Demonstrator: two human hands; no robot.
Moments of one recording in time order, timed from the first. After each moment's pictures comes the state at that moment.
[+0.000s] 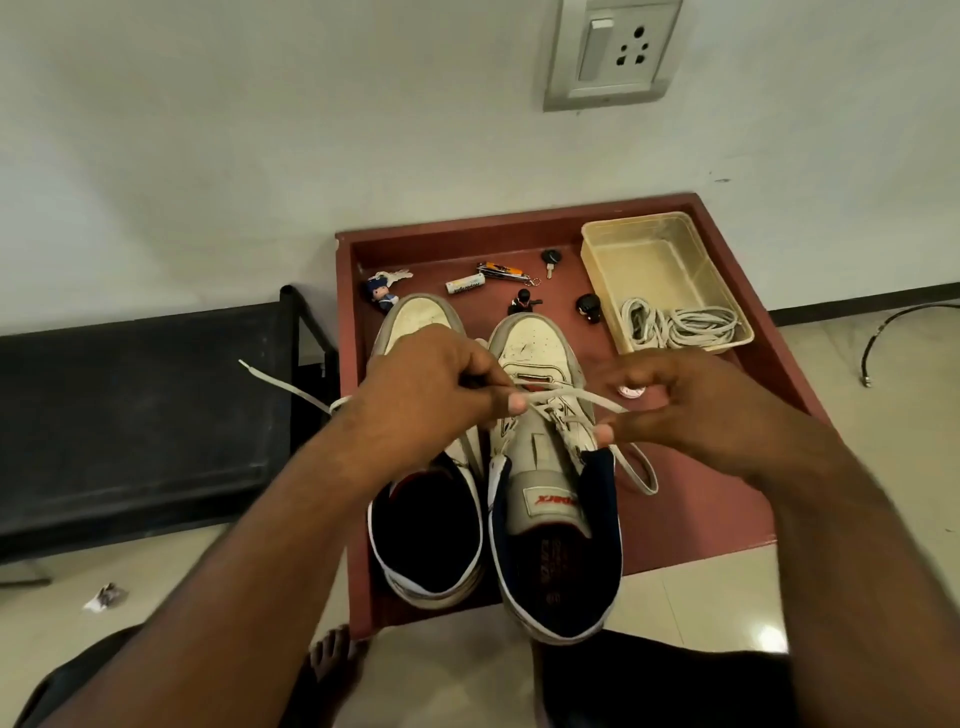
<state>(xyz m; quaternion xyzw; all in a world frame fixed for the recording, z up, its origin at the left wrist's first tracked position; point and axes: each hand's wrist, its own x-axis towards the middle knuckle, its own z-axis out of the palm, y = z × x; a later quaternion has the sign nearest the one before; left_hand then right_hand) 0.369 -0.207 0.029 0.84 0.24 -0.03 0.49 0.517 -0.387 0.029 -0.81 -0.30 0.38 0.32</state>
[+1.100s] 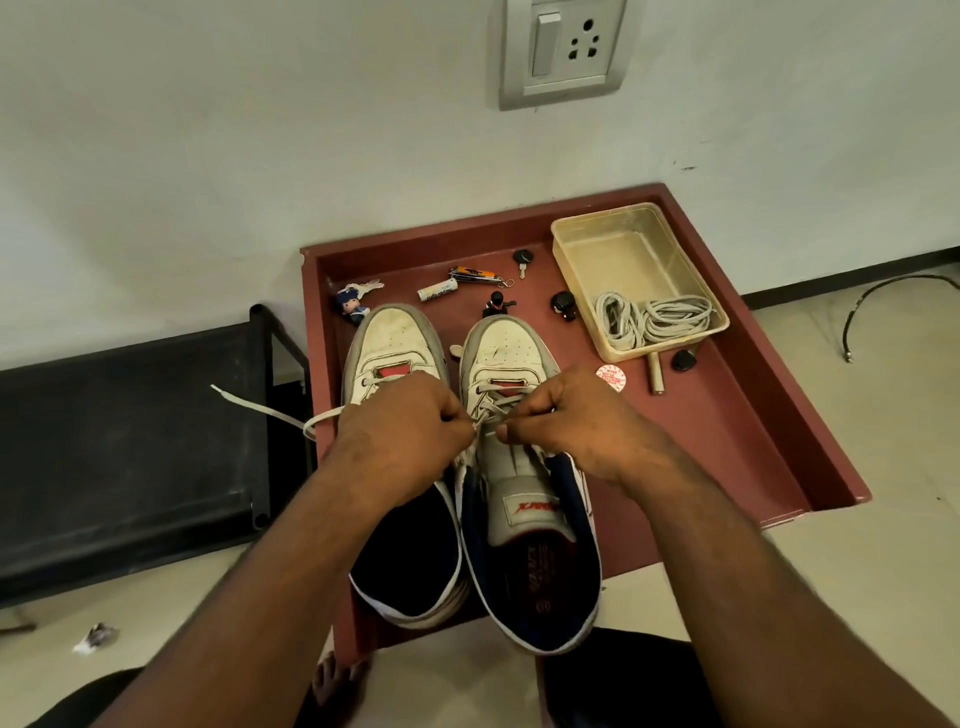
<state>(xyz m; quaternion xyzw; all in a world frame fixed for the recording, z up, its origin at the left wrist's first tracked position) 0.378 -0.219 0.006 0.87 0.35 -0.13 0.33 0.493 -0.348 -0.028 -0.80 -0.28 0.39 0.37</state>
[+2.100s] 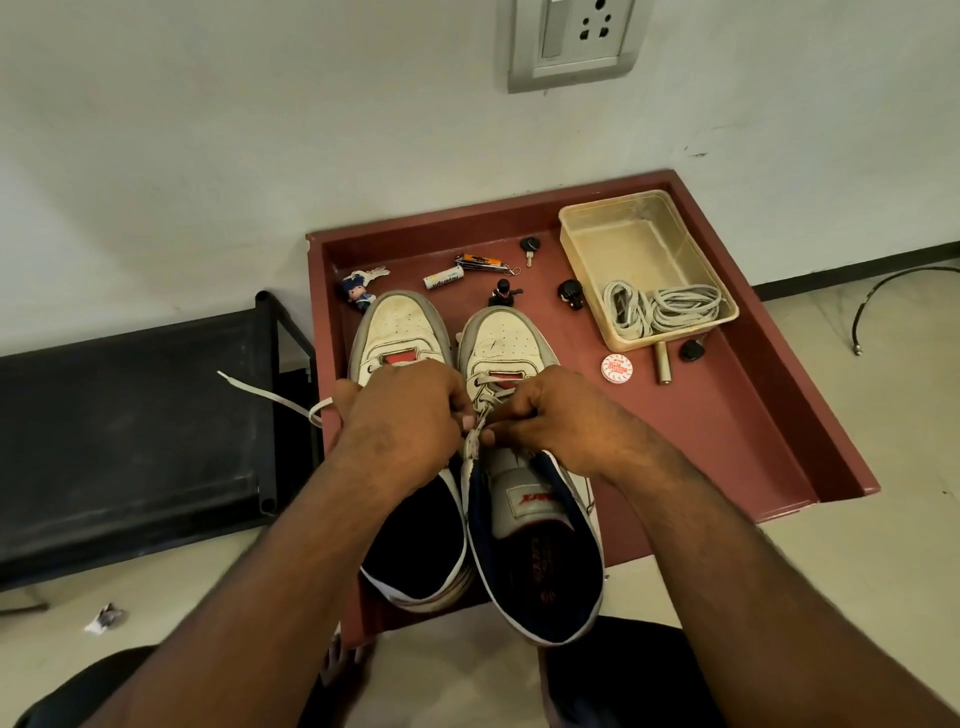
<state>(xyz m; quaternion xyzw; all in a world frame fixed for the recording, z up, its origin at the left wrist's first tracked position) 0.379 -0.214 -0.008 0.90 0.34 -0.12 0.23 0.484 -0.336 -0.027 -0.79 -0.36 0.39 0.31</state>
